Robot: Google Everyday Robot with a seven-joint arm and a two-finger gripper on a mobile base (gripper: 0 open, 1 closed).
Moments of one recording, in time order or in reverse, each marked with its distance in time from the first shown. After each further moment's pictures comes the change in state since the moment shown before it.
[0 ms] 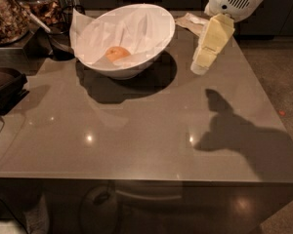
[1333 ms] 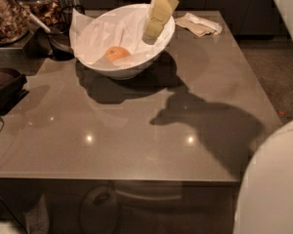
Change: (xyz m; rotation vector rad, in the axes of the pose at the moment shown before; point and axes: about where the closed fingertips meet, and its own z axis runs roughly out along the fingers) arm -0.111 -0.045 0.023 0.006 -0.097 -0.061
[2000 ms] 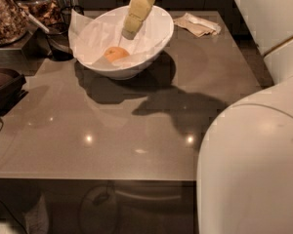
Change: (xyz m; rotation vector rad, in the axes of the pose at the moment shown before) arm -0.038 -0.017 0.029 -0.007 -0.003 0.032
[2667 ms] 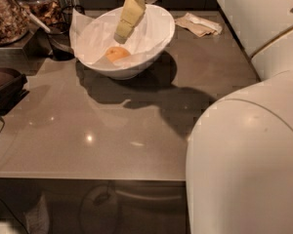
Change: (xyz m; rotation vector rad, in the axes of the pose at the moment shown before) arm -0.004 -0.008 0.032 0.000 0.024 0.106
